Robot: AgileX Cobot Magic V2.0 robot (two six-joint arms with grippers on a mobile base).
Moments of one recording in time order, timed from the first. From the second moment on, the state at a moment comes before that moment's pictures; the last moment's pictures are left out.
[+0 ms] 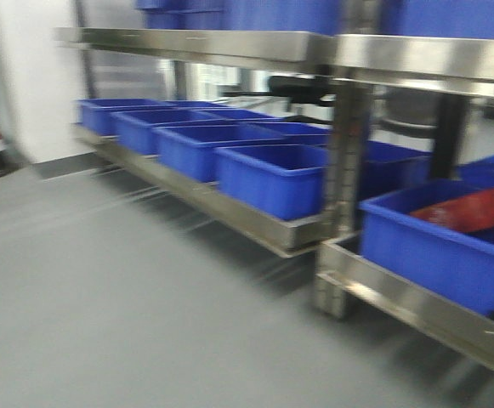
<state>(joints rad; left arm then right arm) -0.04 0.50 -0.78 0.01 0.37 0.02 0.11 0.56 -0.79 0.15 0.43 -0.13</state>
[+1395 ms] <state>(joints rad) -0.04 0.50 -0.78 0.01 0.37 0.02 0.11 0.56 -0.79 0.15 0.43 -0.13</state>
